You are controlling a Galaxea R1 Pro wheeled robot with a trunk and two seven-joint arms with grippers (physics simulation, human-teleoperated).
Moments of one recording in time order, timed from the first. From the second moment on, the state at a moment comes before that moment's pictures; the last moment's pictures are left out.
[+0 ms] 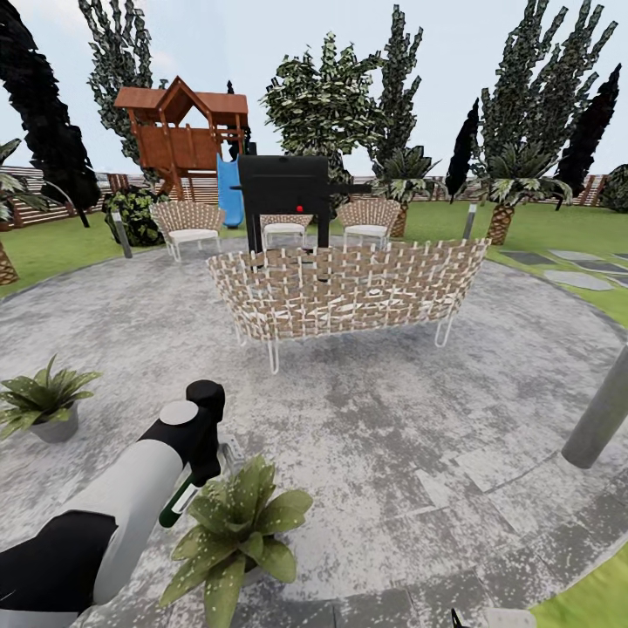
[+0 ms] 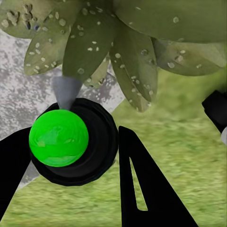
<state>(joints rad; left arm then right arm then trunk) -0.99 -0.03 -0.11 -0.57 -1.63 0.67 -1.56 -0.37 -0.12 -0.39 -0.03 0.36 -0.57 -0.05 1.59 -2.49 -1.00</state>
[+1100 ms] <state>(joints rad) -0.98 -0.02 -0.11 -0.57 -1.63 0.68 -1.56 -0.37 -0.12 -0.39 -0.03 0.36 -0.57 -0.05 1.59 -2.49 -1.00</state>
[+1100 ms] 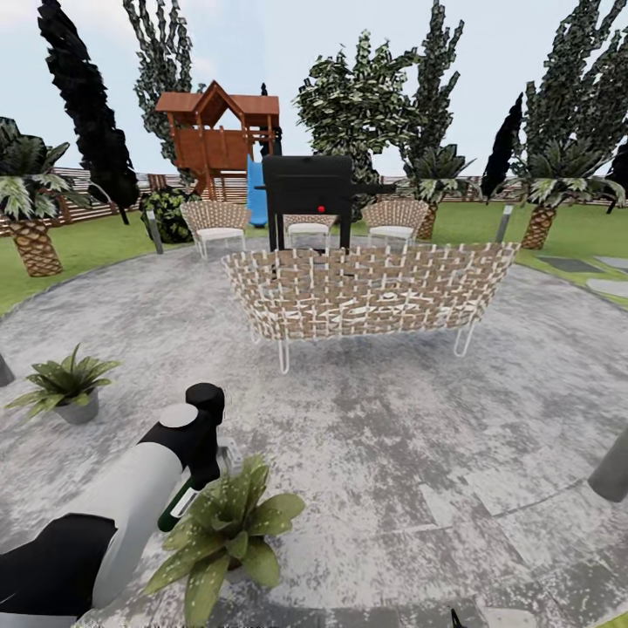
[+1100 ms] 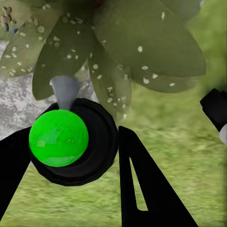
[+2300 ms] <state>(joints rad) -0.82 0.07 0.01 -0.55 -1.51 0.68 -1.41 -0.37 -0.12 -0.39 -0.03 0.36 -0.57 -0.05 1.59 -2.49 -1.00</state>
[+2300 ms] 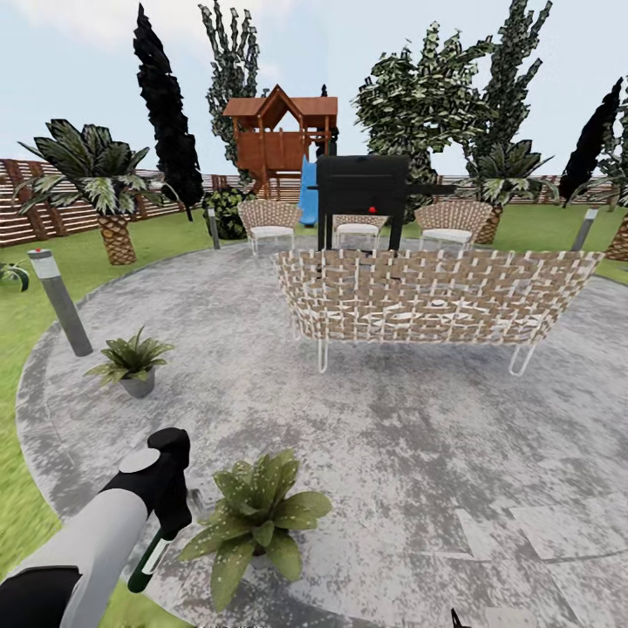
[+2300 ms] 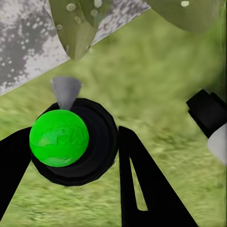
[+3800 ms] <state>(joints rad) -0.80 0.06 0.02 -0.55 -1.51 0.68 -1.34 -0.37 -0.12 -0.39 -0.03 0.36 -0.57 -0.05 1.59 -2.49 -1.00</state>
